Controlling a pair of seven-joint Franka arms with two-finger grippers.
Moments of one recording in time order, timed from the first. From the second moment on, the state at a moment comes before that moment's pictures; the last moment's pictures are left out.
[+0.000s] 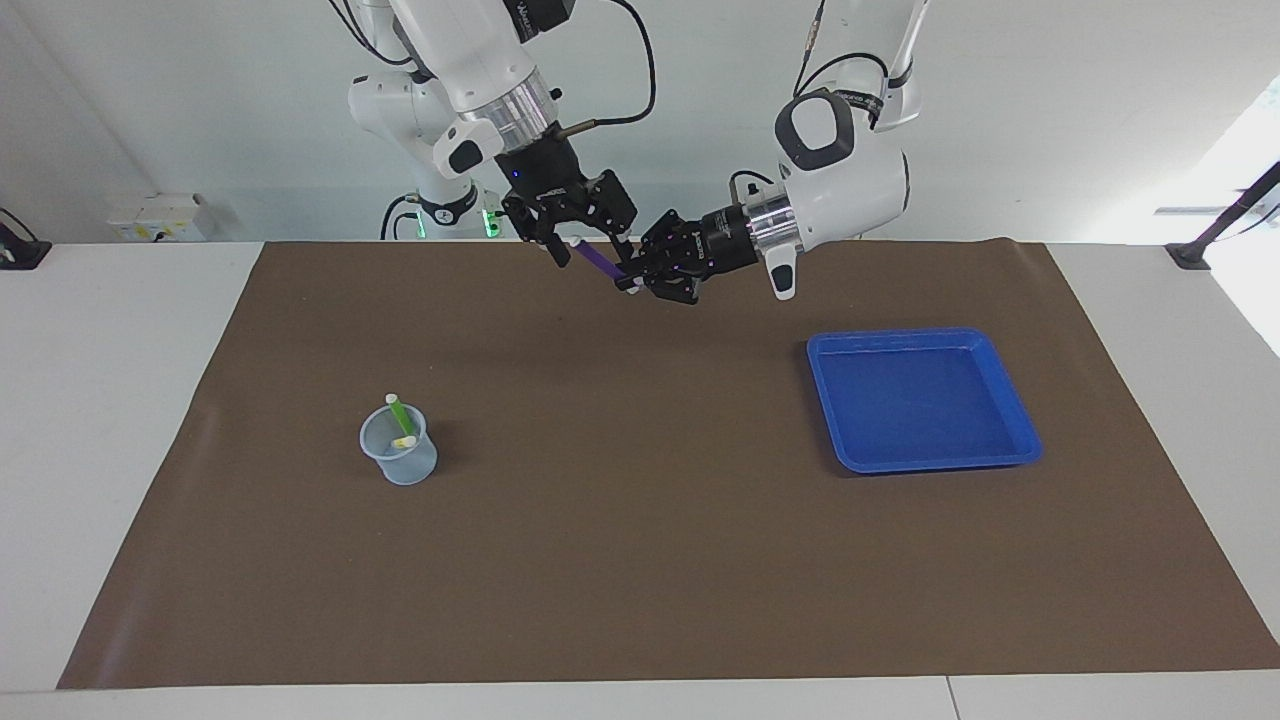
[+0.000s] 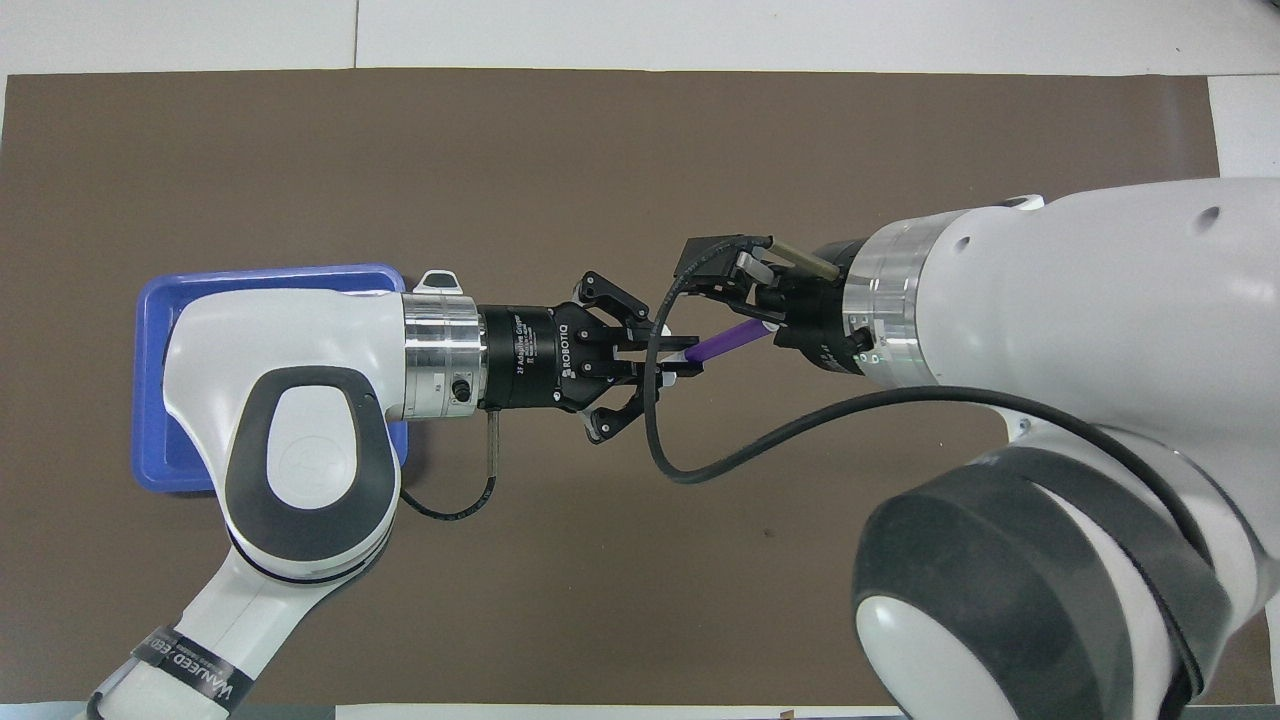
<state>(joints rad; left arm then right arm) 0.22 0.01 -0.79 -2.00 -1.37 2.22 -1.44 0.02 -0.05 0.40 -1.73 0.34 2.02 0.74</state>
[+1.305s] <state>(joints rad) 0.22 -0.02 -0.79 -2.00 -1.39 2.22 -1.42 0.02 -0.05 0.36 -1.74 0.28 2.02 0.59</state>
